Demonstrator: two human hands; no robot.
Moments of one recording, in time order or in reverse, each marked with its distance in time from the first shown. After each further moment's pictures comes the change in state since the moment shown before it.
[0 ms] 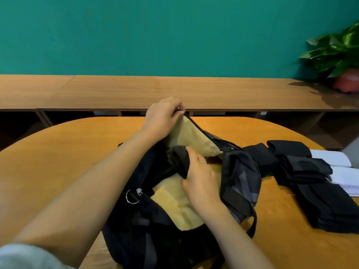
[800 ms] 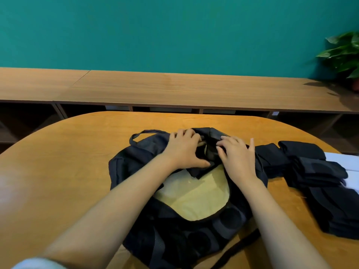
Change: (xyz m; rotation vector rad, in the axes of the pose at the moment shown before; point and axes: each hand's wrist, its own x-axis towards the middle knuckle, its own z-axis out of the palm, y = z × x) left_hand -0.060 0.022 0.044 0.304 -0.519 -0.085; right_hand 0.052 0.074 -0.021 -0.257 0.156 -0.105
